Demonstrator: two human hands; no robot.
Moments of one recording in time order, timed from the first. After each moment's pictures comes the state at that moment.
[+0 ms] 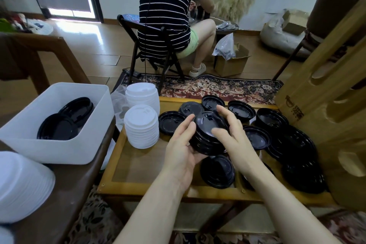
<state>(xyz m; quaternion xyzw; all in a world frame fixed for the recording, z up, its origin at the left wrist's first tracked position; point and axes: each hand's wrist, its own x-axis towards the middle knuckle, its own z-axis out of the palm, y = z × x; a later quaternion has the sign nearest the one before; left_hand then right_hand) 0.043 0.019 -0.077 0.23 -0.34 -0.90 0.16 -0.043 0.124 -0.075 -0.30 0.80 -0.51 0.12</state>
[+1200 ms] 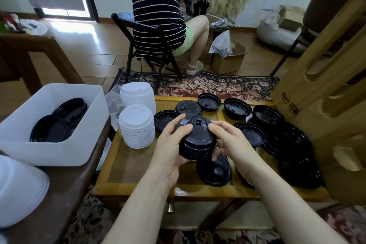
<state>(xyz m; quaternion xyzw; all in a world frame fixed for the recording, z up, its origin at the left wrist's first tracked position) 0.043 0.001 -0.084 0.27 -0.43 -0.85 0.15 -0.048 0.127 -0.077 -0.17 0.68 -0.64 0.31</state>
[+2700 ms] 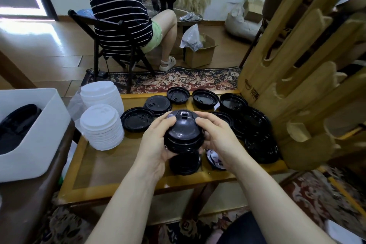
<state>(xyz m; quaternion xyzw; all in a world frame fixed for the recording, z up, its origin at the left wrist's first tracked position) 0.029 0.033 -0.077 0.26 -0.46 -0.84 0.10 -0.039 0.163 -0.063 -0.12 0.69 -0.67 0.25</state>
